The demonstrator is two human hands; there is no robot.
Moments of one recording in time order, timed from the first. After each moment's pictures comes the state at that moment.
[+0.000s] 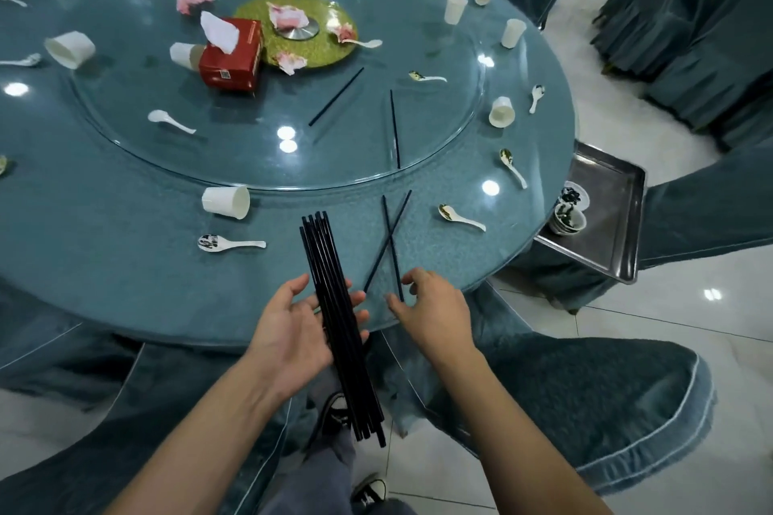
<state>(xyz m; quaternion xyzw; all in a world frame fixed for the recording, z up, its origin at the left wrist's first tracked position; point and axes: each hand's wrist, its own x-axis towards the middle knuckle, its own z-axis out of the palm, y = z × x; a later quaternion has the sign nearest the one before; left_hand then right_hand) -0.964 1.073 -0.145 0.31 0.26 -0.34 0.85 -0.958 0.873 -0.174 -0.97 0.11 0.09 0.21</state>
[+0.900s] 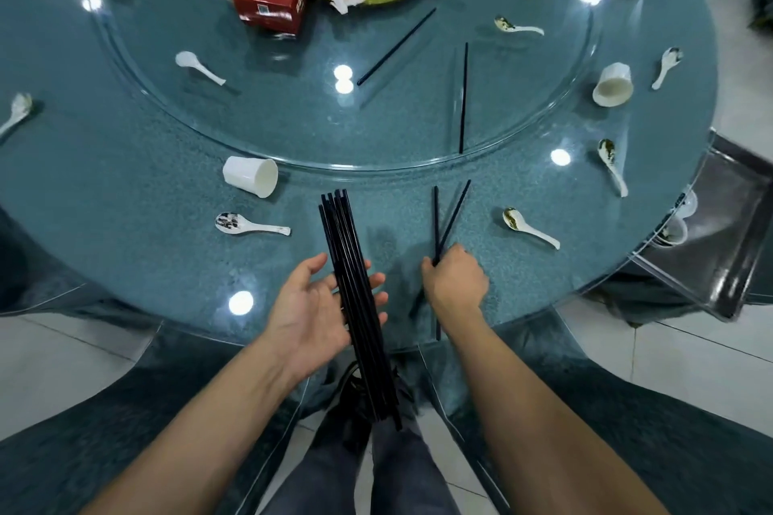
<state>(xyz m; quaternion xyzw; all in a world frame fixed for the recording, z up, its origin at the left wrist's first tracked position) -0.878 1.067 -0.200 0.31 0.36 -0.29 0.83 -0.818 0.877 -0.277 -0.95 0.22 0.19 0.14</state>
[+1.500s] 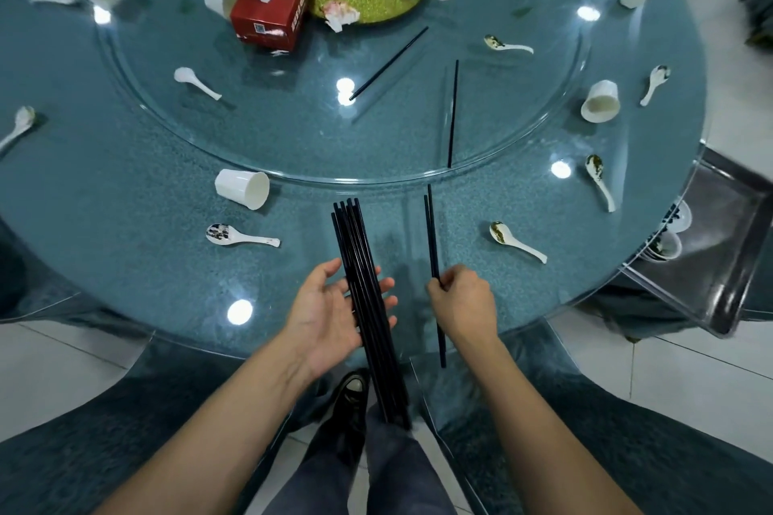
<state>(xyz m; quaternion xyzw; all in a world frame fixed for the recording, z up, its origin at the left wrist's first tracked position) -0.862 1.033 -0.201 0.33 0.37 -0.28 0.82 -0.834 0.841 -0.251 -0.92 0.20 0.18 0.27</state>
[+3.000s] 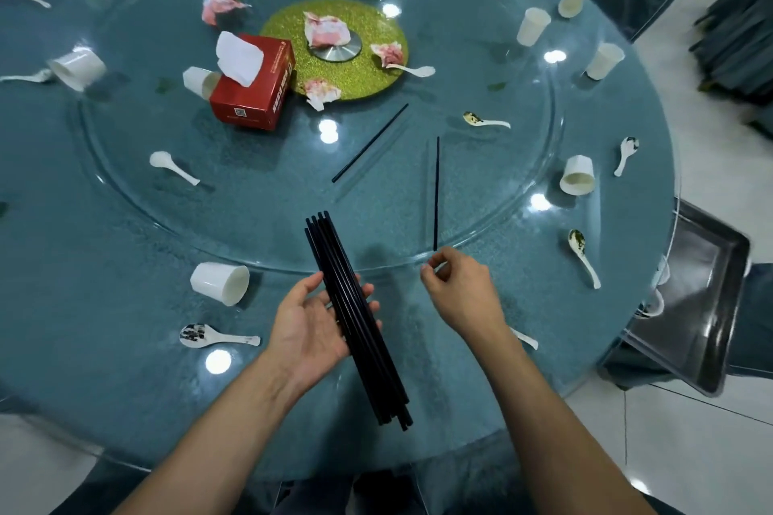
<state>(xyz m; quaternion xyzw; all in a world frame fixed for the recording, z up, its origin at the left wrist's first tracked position) -0.740 1.039 -0.187 0.28 0.33 -0.26 0.86 -0.695 0.830 -0.192 -0.93 0.13 0.12 0.32</state>
